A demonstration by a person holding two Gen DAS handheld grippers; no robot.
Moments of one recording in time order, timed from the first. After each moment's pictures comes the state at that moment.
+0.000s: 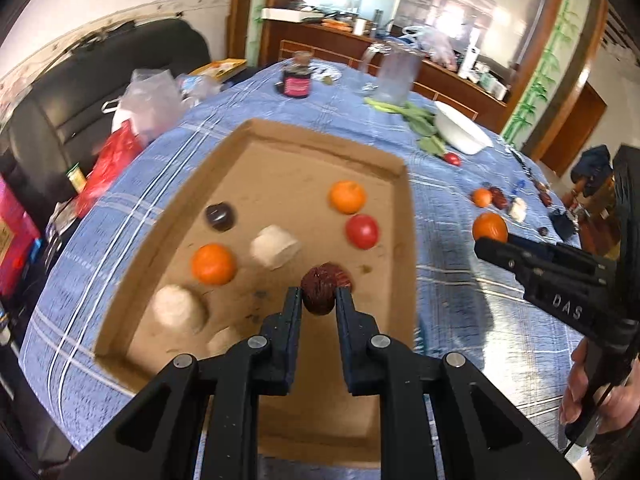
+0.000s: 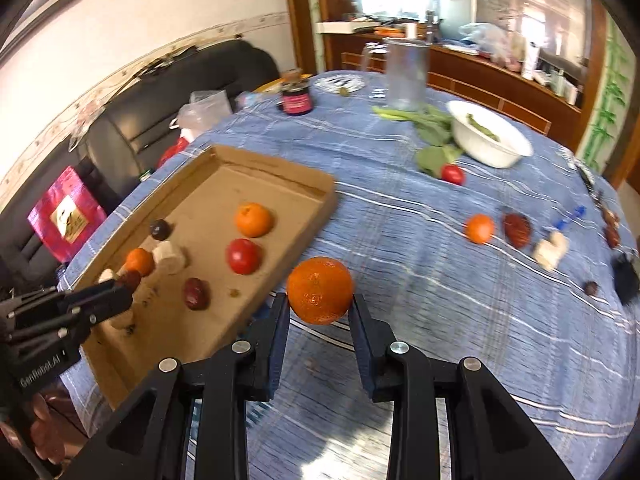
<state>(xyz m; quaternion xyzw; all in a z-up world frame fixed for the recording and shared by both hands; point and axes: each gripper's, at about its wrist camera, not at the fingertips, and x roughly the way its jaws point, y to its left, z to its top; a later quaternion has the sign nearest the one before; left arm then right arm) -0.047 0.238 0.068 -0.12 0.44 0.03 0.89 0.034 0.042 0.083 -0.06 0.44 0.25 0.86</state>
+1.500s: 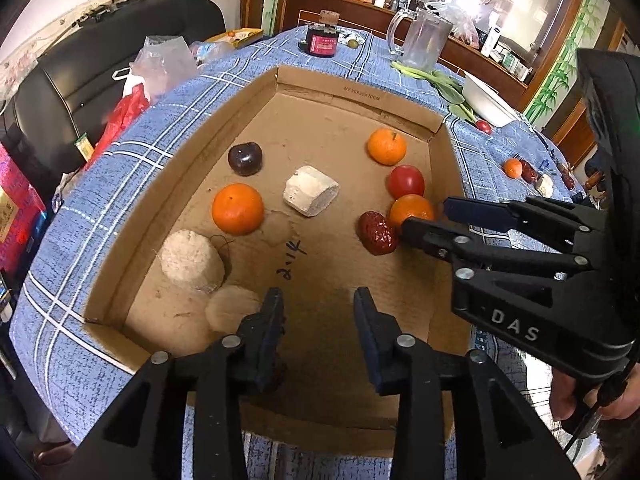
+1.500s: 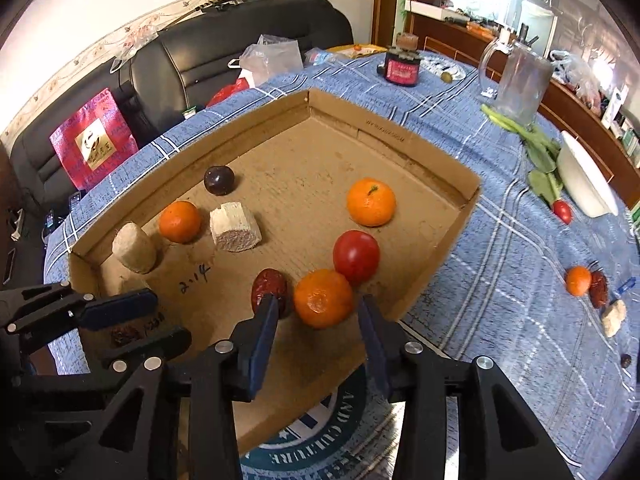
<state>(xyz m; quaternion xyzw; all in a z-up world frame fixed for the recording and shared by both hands) -0.054 0.247 0.034 -0.12 0.48 0.05 0.87 0.029 0.136 0.048 -0.16 0.46 0.33 0.81</state>
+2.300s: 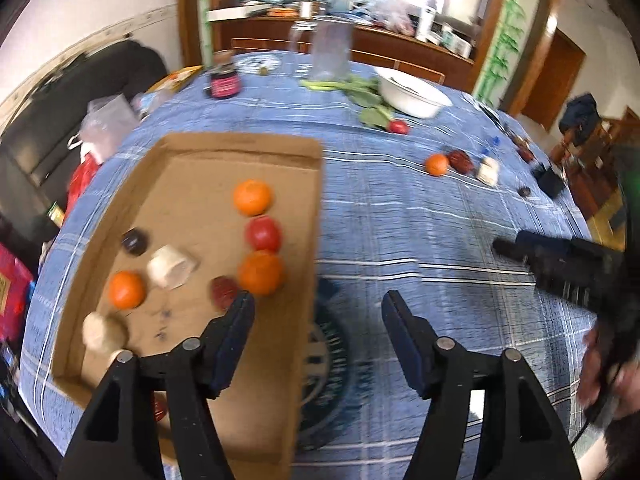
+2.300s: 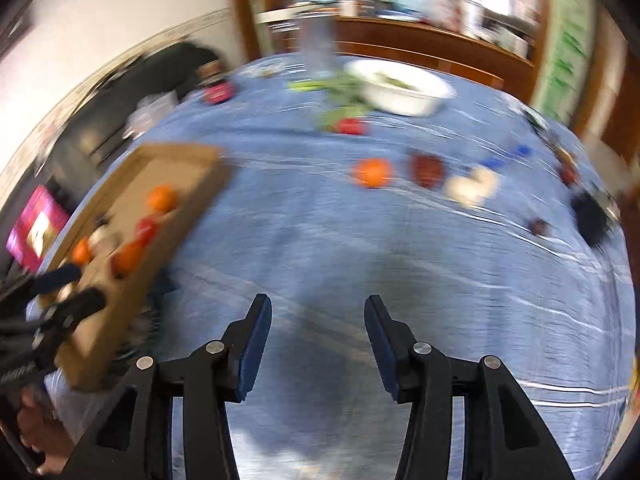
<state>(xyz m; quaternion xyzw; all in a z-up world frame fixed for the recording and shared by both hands) -0.009 0.140 0.071 -0.04 0.46 -0.02 0.89 0.052 -0.077 0.067 -0.02 0.48 0.16 0.86</state>
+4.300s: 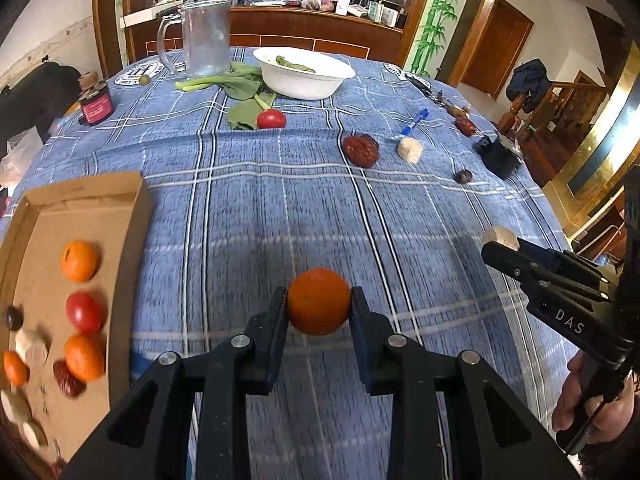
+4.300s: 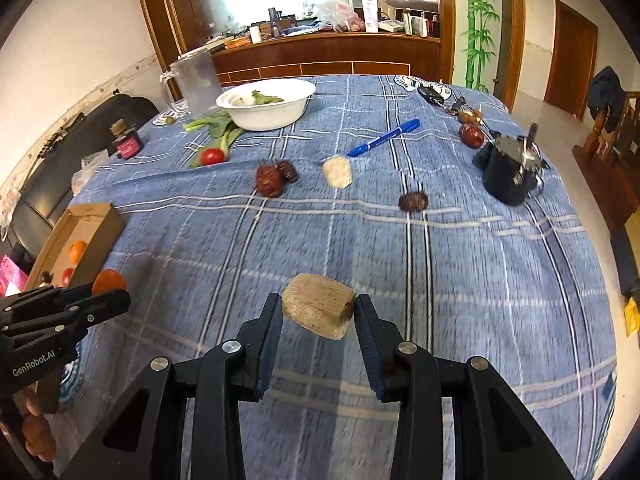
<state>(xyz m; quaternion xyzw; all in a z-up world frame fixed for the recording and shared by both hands) 0.055 0.036 0.049 -0.03 0.47 -0.12 0.87 0.054 -0.178 0.054 0.04 0.44 0.09 0.89</state>
